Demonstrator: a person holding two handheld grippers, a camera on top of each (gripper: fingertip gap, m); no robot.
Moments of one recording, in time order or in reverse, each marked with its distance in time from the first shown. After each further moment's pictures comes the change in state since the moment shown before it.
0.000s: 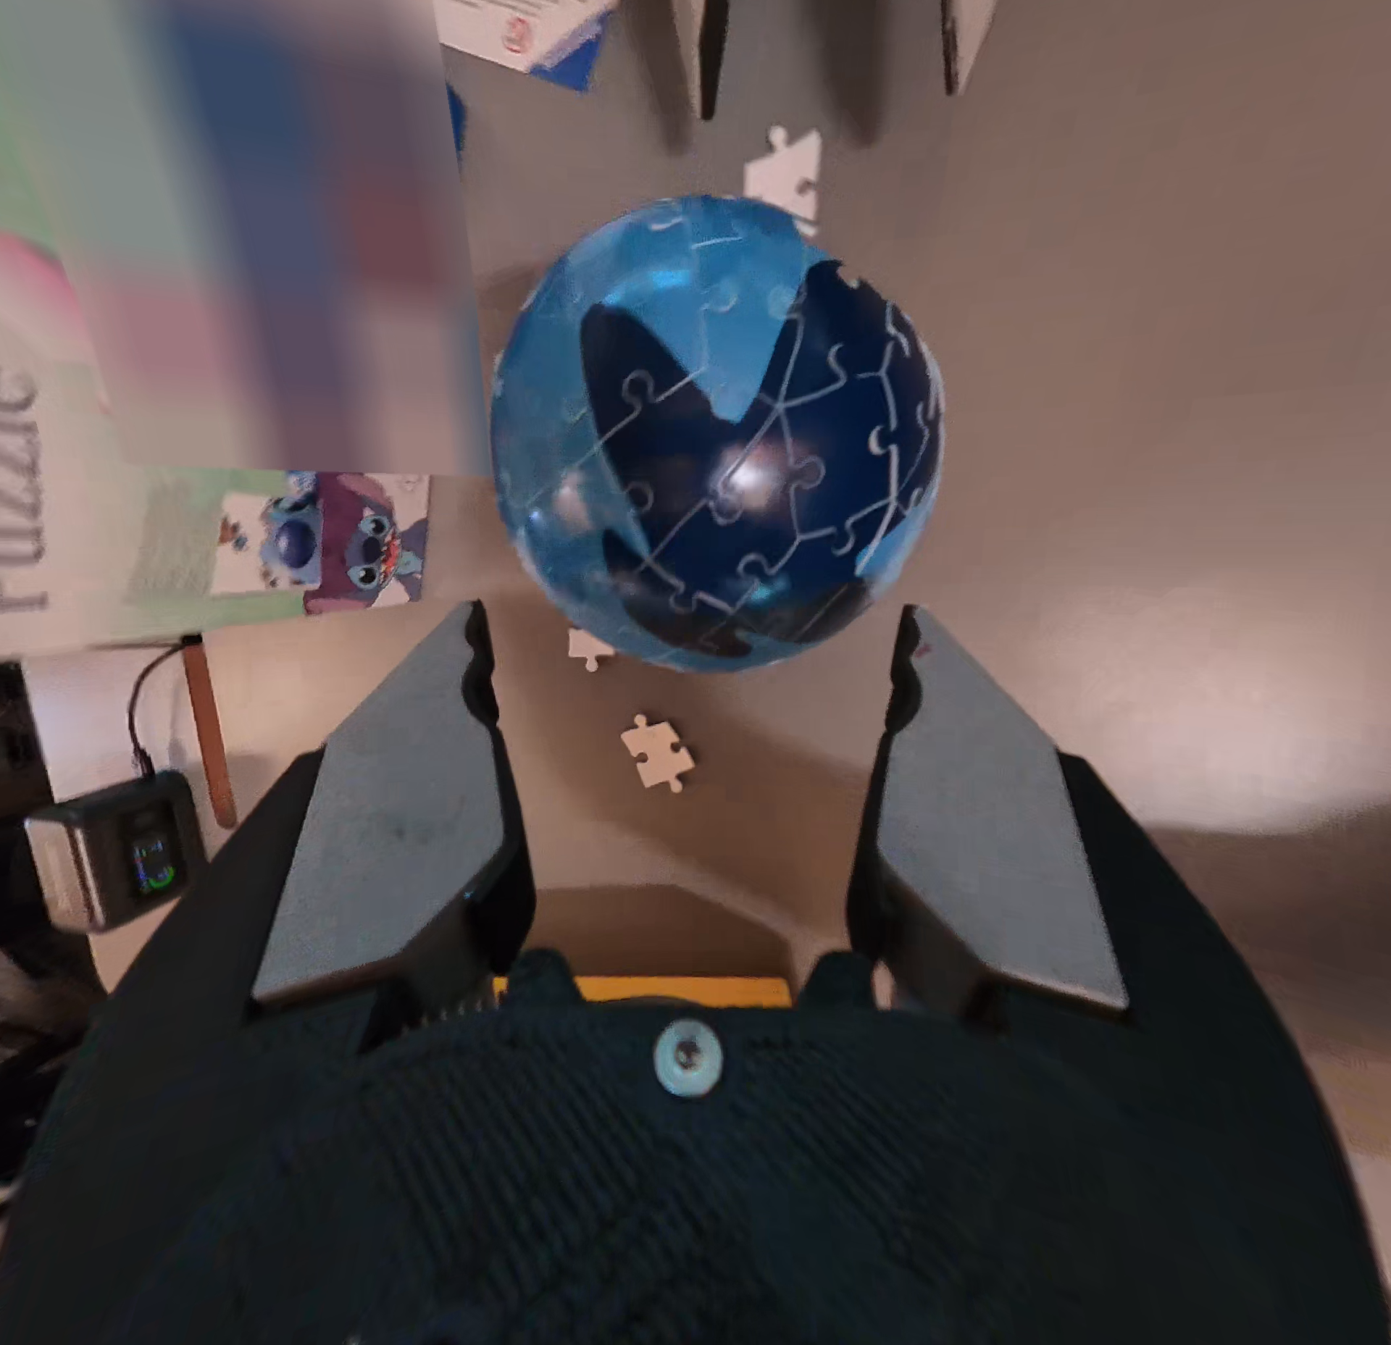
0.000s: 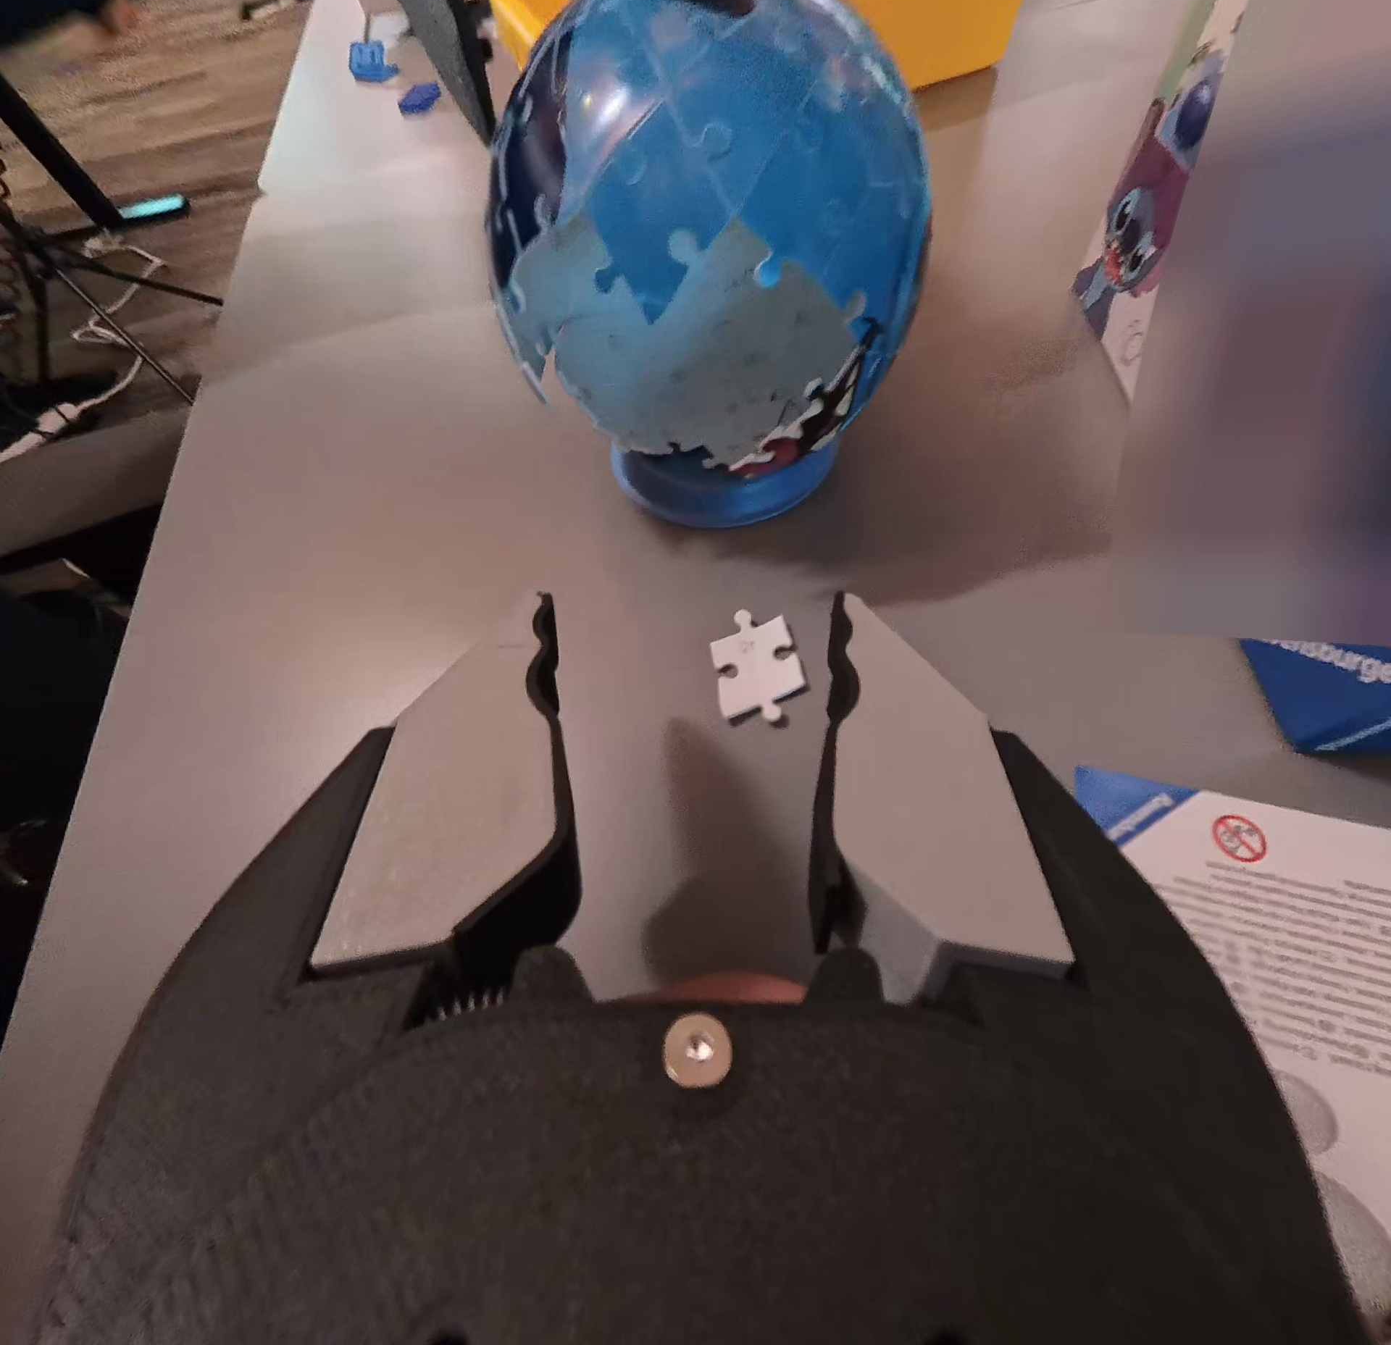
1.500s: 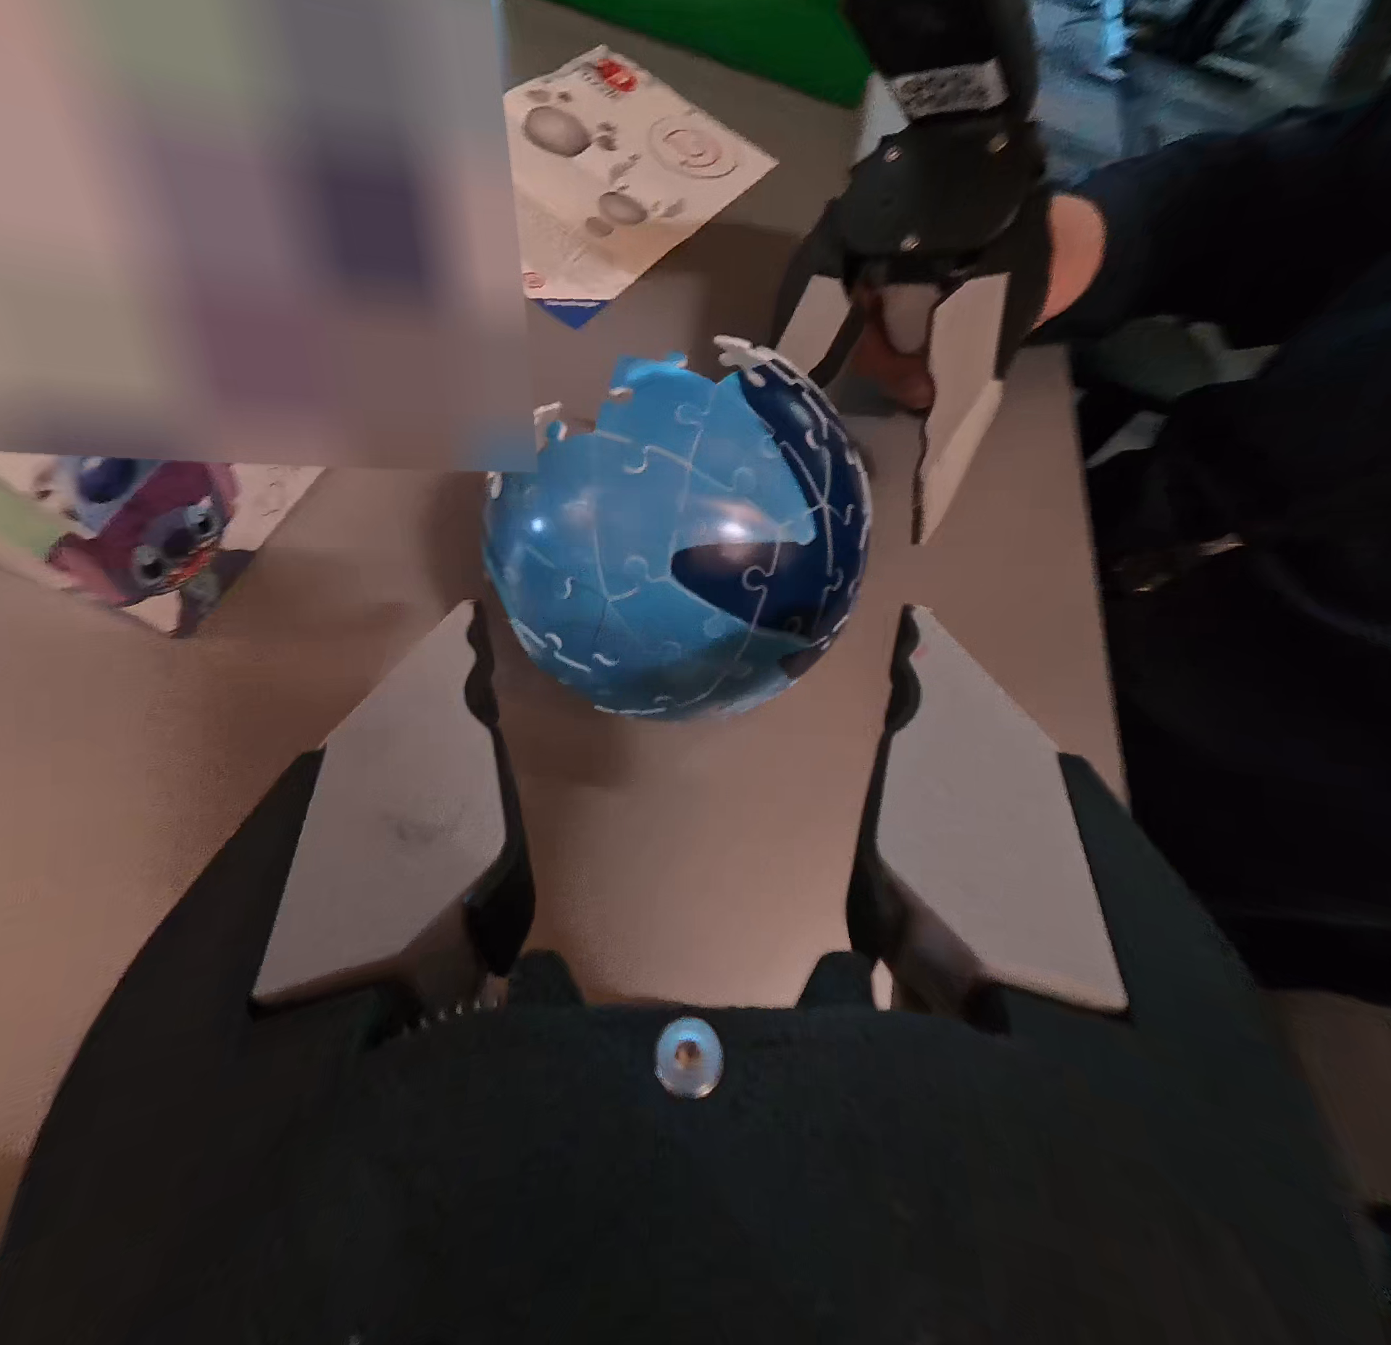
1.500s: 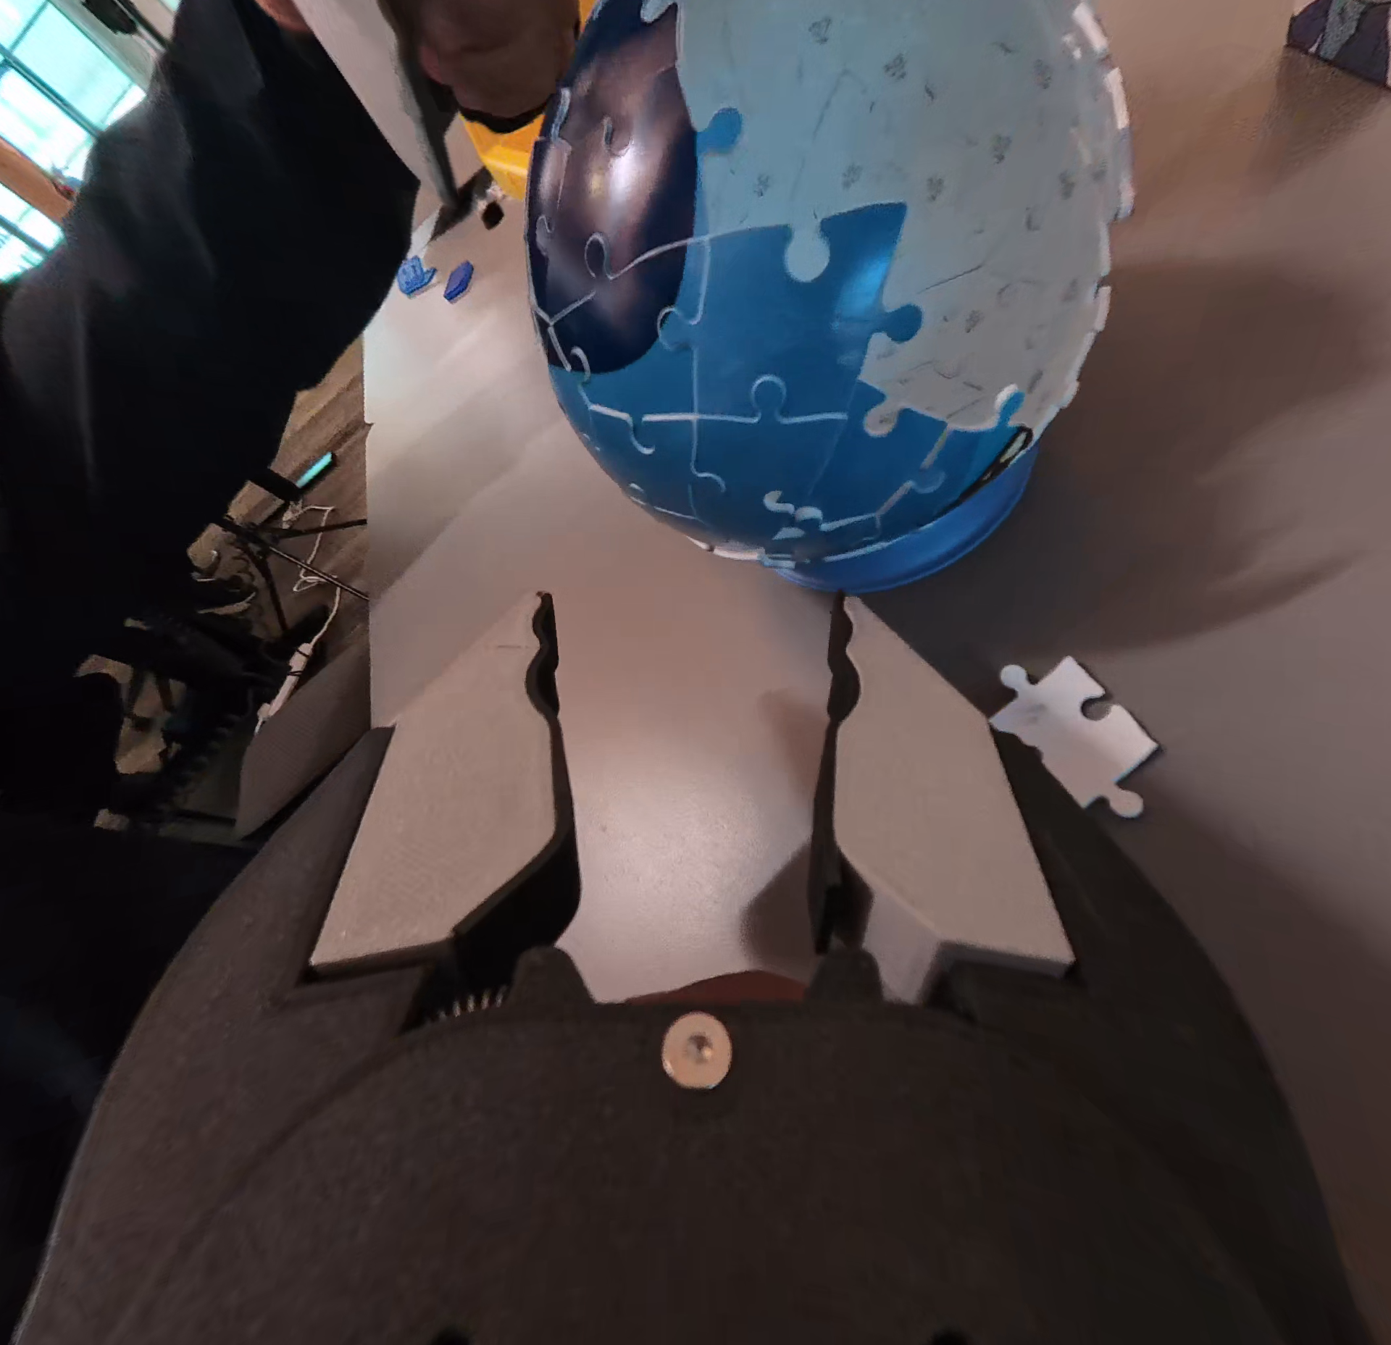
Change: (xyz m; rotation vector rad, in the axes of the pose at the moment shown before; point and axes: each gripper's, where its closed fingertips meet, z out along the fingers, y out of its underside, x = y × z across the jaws) left arm 0.000 -0.009 -0.006 0.503 0.255 -0.443; right arm -0.046 -0.019 0.051 0.054 -0.036 0.434
